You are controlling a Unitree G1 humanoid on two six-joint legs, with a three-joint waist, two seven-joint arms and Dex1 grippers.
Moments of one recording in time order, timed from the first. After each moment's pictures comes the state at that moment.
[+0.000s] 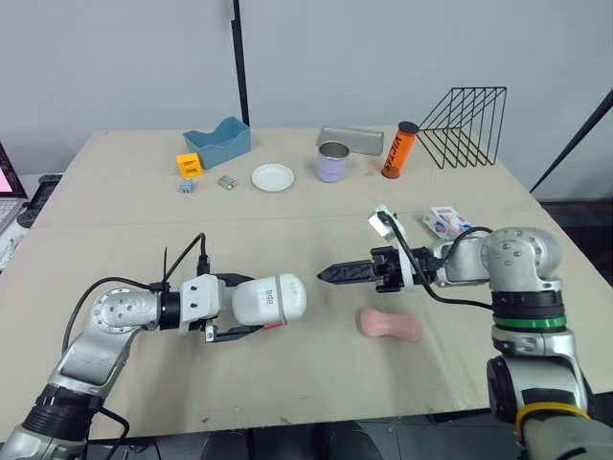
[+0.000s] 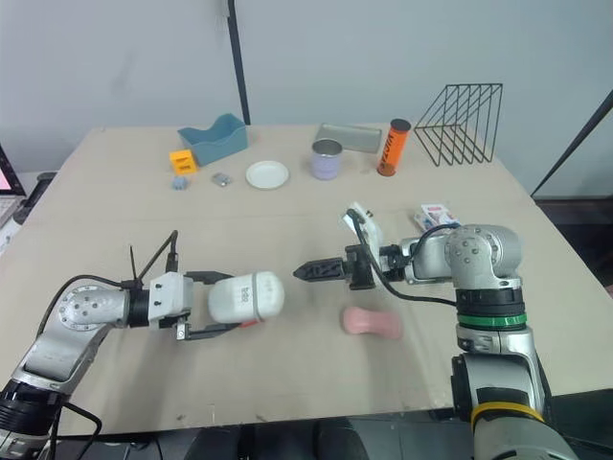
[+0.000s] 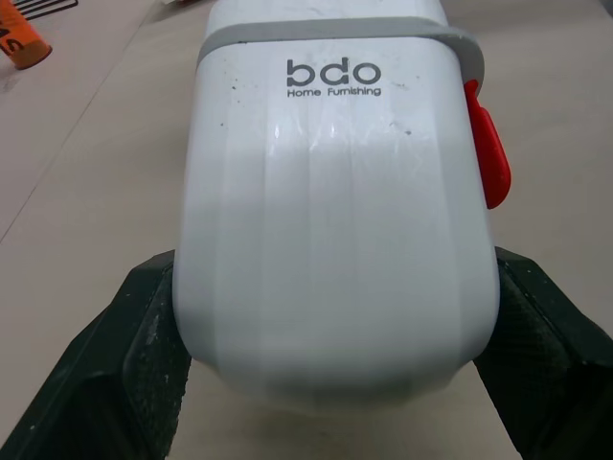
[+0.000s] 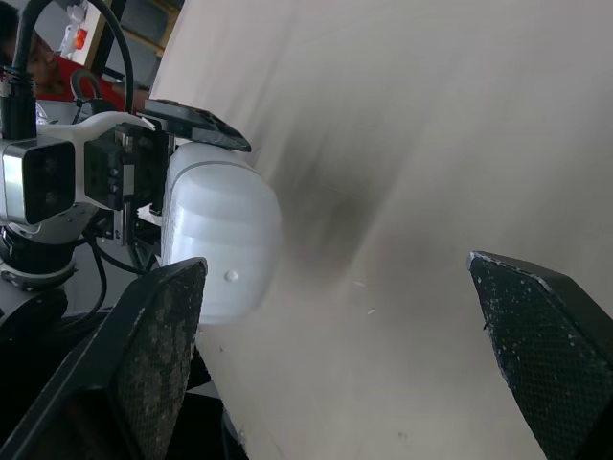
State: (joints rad) left arm -0.19 0.68 -0.12 -0.13 -0.22 -0.06 -1.12; right arm -0.75 -0.53 -0.08 0.09 1.04 1.61 0.54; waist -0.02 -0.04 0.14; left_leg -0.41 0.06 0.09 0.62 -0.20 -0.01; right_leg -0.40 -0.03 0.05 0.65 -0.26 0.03
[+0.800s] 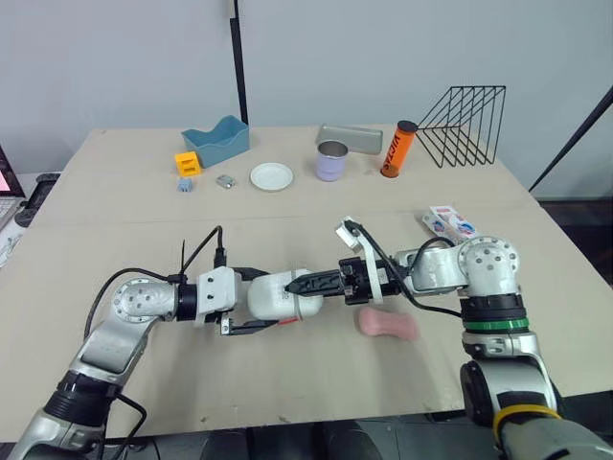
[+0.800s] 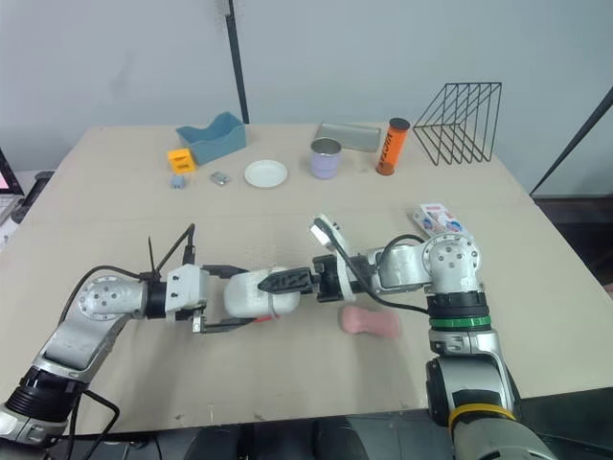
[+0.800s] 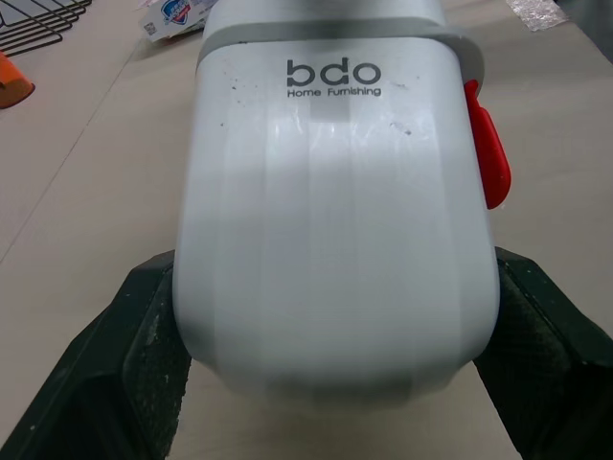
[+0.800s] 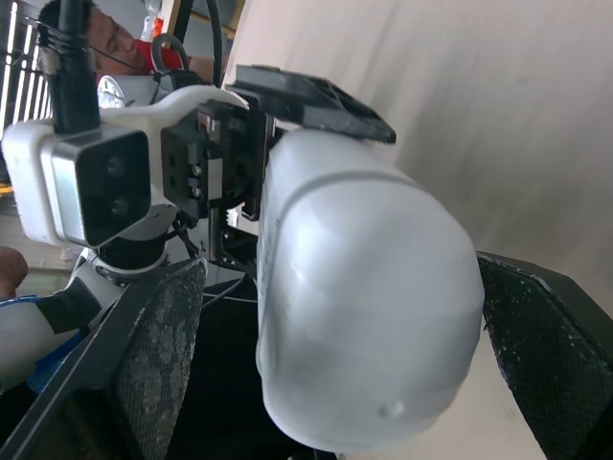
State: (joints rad) left arm -0.27 0.63 -0.17 -0.11 -0.22 -0.02 -1.12; right arm -0.74 -0.40 -0.07 0.16 1.47 1.62 0.06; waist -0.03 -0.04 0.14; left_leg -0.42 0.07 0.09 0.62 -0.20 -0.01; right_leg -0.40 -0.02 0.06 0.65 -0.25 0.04
